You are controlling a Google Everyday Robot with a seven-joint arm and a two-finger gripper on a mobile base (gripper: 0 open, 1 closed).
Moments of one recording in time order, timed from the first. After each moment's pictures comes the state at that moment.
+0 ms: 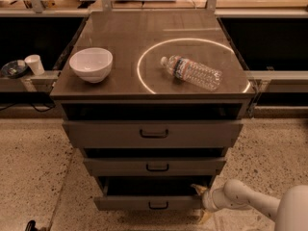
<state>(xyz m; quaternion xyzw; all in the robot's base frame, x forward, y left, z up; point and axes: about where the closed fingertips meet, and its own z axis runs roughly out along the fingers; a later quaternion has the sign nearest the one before) 0.490 -0.206 0.186 -0.71 0.64 0.14 0.28</state>
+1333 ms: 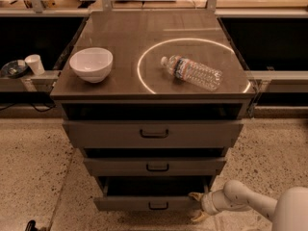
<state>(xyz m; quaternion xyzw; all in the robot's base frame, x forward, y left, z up) 0.469 -0.198 0.177 -0.70 0.63 0.19 0.27</state>
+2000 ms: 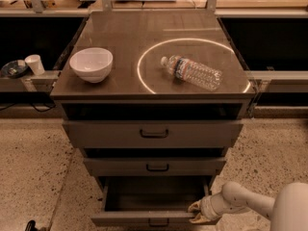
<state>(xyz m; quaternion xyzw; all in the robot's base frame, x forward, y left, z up) 0.441 -0.192 0.179 -0.72 0.62 0.21 0.24</state>
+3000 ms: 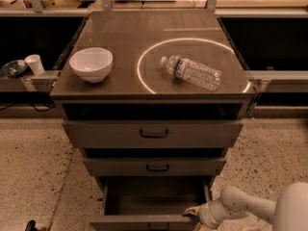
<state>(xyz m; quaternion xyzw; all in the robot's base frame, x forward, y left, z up) 0.404 -0.178 0.185 -0.74 0.59 0.24 0.22</state>
